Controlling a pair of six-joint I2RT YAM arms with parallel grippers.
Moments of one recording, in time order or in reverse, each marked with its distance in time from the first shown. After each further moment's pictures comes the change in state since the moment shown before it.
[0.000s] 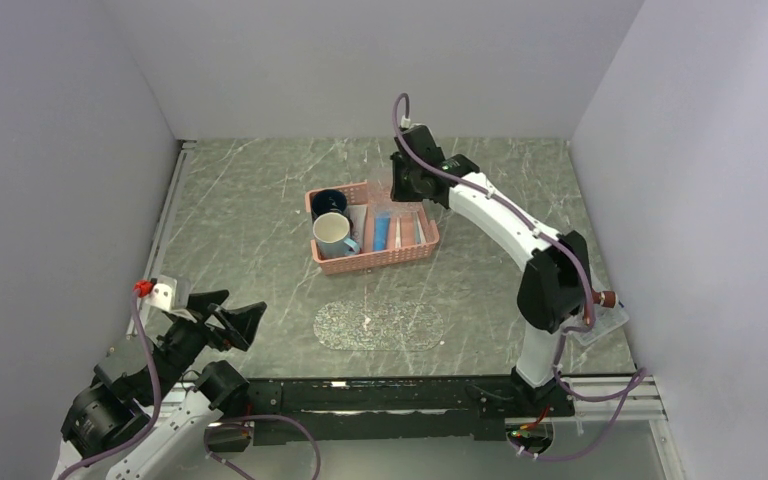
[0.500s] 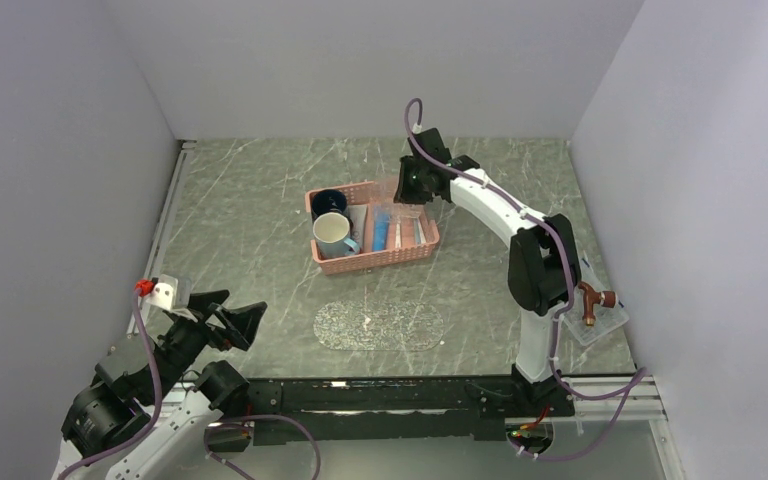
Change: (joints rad) left arm 0.000 0.004 0.000 0.000 0.000 0.000; right arm -0.095 0.090 -0.043 0.087 -0.151 0.046
